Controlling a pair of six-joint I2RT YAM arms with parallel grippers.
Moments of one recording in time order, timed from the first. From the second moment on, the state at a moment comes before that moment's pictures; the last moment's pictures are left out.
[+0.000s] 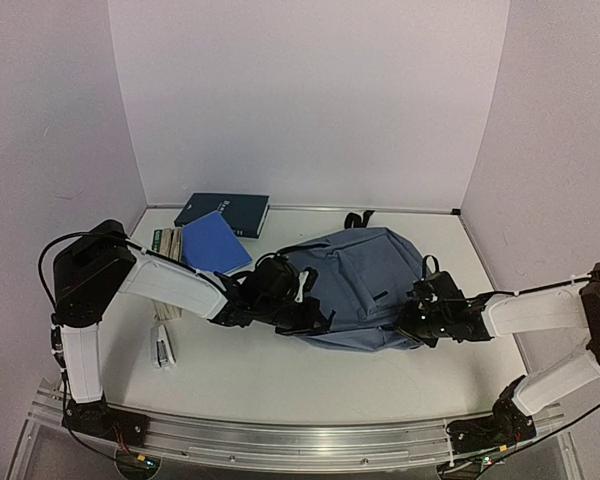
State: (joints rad) left arm -1.02 1.97 1.13 0.18 0.27 -0.85; right arm 0.64 1.39 0.52 -0.04 0.12 0.99
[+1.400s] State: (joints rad) left arm -0.87 1.79 1.05 0.13 0.42 -0.74; right arm 0.85 1.27 0.78 -0.01 -0.03 0.39
